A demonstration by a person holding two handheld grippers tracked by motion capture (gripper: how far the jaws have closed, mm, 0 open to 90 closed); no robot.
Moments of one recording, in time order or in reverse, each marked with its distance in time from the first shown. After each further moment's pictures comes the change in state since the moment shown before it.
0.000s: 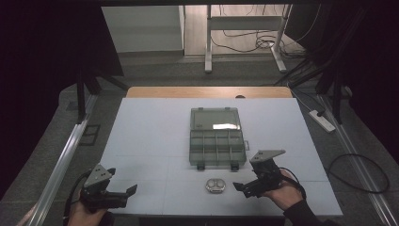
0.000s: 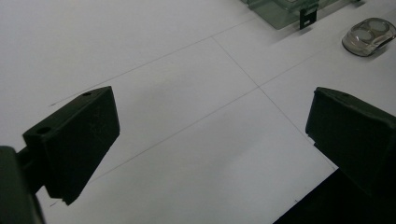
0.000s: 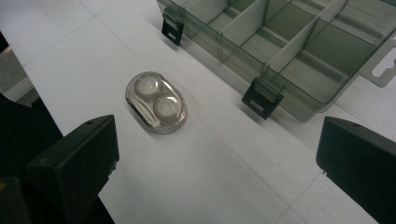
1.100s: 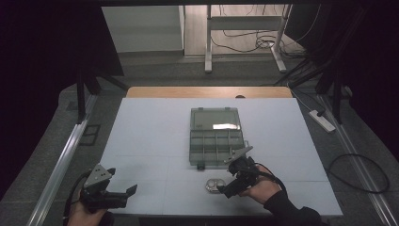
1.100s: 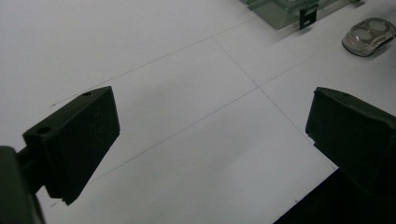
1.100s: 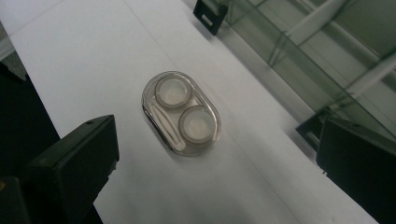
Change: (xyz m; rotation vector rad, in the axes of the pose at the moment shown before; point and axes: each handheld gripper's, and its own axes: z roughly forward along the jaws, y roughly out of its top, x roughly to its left) left arm 0.000 0.000 0.000 -0.001 0.000 0.003; right arm 0.023 0.027 0.049 0.168 0.040 -0.109
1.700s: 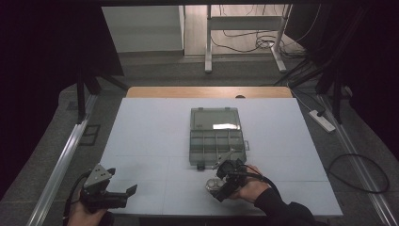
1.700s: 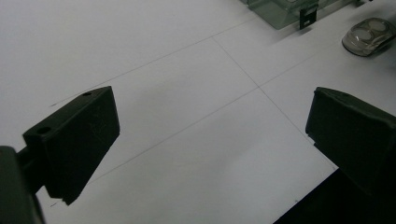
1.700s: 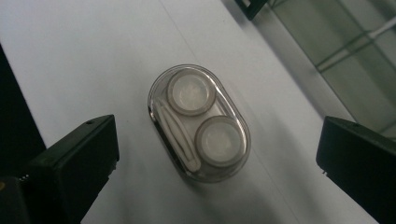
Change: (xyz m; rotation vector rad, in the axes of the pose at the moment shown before) left arm 0.000 0.000 0.000 0.001 0.001 0.000; right arm 0.011 0.010 0.034 0.118 0.013 -0.099
